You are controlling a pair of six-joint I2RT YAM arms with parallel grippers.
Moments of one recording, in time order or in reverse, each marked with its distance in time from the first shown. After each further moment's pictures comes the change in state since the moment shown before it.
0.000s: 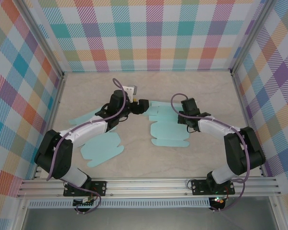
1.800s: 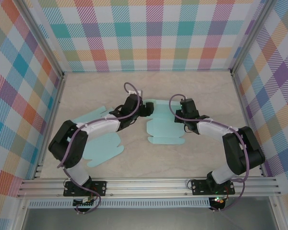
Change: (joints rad) left arm -0.114 0.139 0.045 -0.058 -0.314 -0.111; right arm 0.022 0.009 -0.043 0.173 -0.055 -0.005
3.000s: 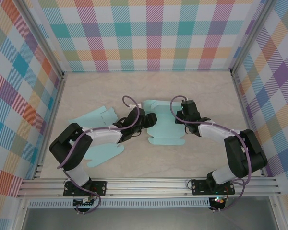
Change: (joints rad) left arm -0.104 0.034 -0.159 0.196 0.082 -0.312; right arm 0.001 -0.040 -0.043 0.030 -0.002 -0.001
